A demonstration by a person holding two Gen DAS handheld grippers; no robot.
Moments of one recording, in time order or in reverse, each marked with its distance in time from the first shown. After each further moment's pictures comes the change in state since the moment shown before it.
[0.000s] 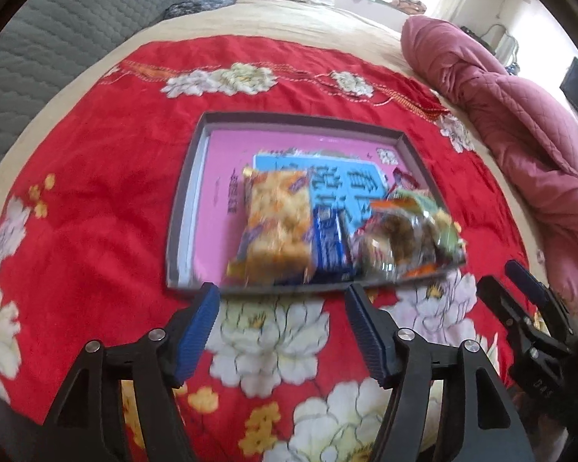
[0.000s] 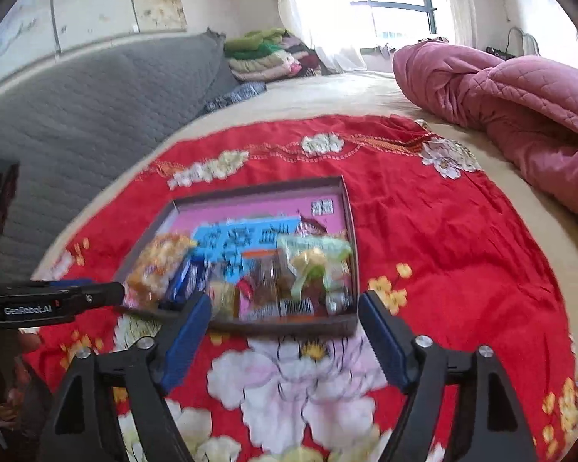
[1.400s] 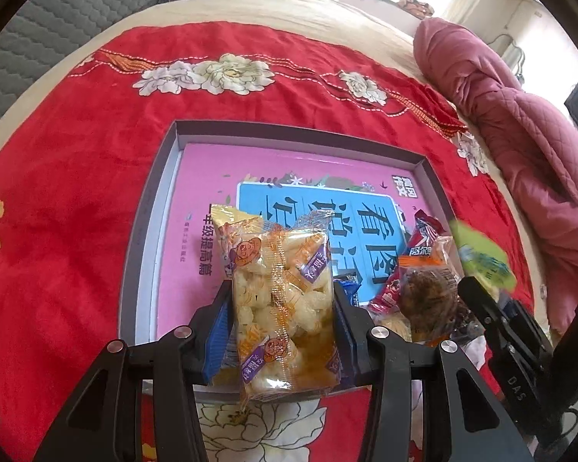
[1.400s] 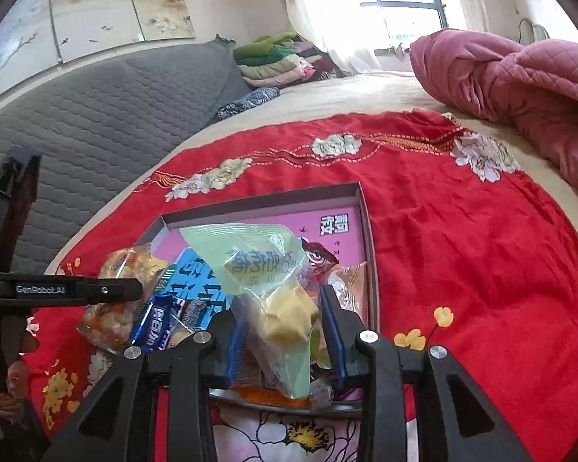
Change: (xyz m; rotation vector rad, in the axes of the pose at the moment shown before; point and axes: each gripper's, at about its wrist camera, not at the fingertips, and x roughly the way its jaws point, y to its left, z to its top) left arm 0.070 0.002 0.062 -0.040 0.028 -0.051; right arm 0.081 -0.028 0.021 0.031 -0.051 0.112
